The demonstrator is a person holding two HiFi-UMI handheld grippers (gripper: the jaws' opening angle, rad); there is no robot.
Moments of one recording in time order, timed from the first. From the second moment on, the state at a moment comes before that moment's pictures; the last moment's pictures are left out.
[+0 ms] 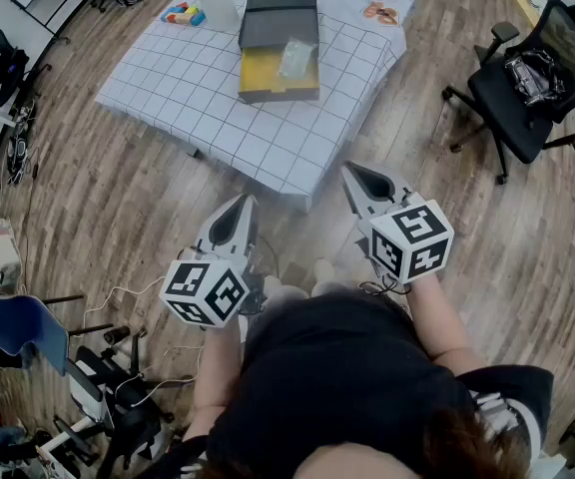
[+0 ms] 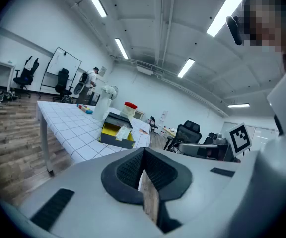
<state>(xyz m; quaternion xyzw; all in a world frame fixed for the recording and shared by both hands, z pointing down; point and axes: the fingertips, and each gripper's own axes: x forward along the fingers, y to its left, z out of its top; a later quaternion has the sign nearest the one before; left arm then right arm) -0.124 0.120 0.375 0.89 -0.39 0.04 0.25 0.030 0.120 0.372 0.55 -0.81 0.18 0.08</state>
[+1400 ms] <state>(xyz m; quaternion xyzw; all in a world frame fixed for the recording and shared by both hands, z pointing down) -0.104 0.032 0.394 0.89 -0.29 -0.01 0.35 -0.018 0.022 0.394 0.50 -0.83 0.22 0.11</state>
